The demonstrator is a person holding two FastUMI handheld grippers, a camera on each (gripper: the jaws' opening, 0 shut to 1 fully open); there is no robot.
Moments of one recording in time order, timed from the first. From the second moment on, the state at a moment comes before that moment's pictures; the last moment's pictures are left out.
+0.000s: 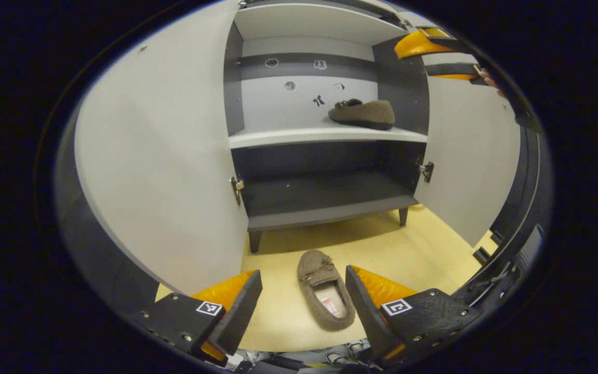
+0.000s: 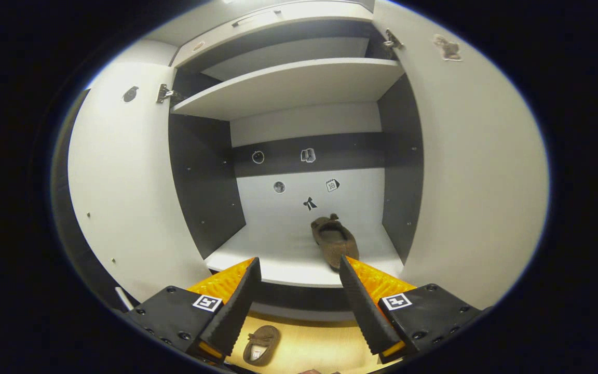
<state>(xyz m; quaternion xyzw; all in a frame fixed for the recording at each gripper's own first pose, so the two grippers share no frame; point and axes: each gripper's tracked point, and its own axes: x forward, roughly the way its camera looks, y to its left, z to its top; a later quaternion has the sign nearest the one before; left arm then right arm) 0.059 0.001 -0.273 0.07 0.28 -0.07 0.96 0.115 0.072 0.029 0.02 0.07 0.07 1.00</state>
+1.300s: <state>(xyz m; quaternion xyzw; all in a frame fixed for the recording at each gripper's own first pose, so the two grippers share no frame) 0.126 -0.017 -0.457 0.08 0.42 -0.11 0.90 -0.108 -0.125 -0.048 0.06 0.05 -0.19 0.98</state>
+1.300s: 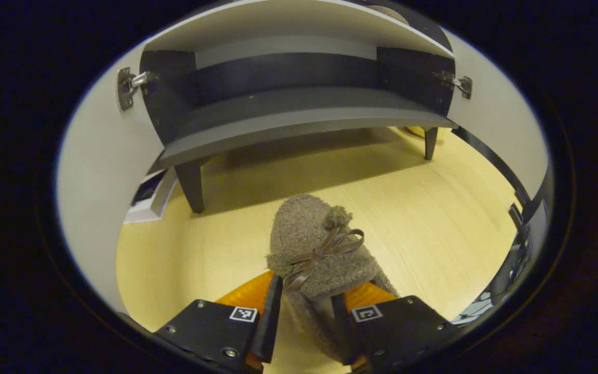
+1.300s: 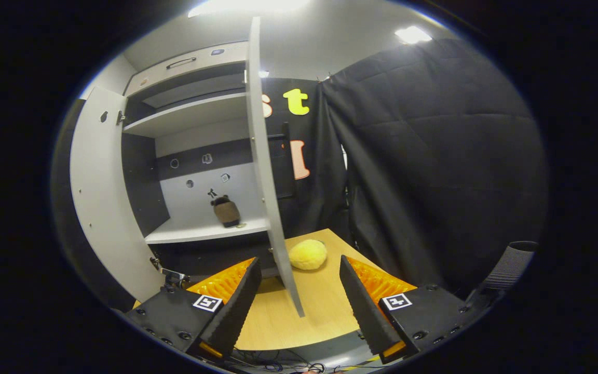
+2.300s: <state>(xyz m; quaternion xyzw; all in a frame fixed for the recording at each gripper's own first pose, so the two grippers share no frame) 0.130 -0.003 -0.415 0.11 0.43 -0.01 0.90 -0.017 -0.301 -0.036 0.07 0.03 -0.22 0.97</state>
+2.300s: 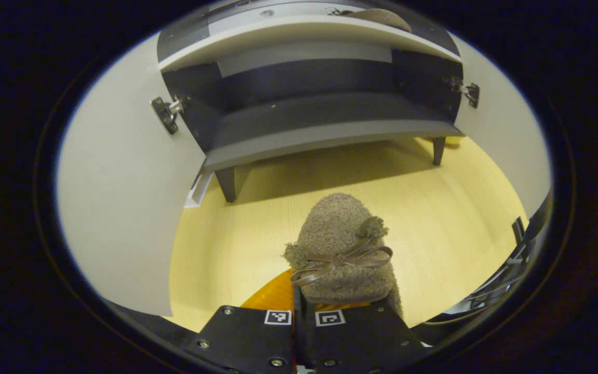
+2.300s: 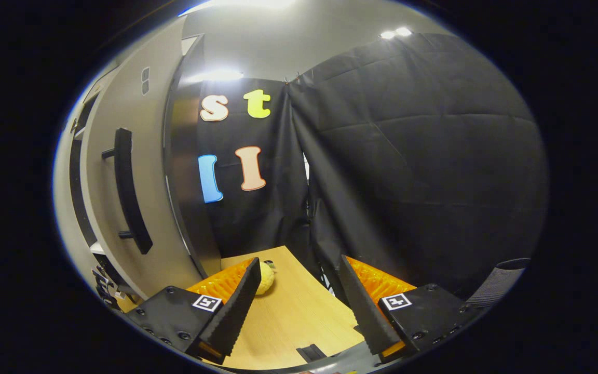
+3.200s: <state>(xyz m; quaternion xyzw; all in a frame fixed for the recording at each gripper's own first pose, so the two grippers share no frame) 0.155 -0.003 -0.413 0.15 0.21 -0.05 0.97 0.025 -0.352 -0.022 0.10 -0.02 -0.25 0.96</state>
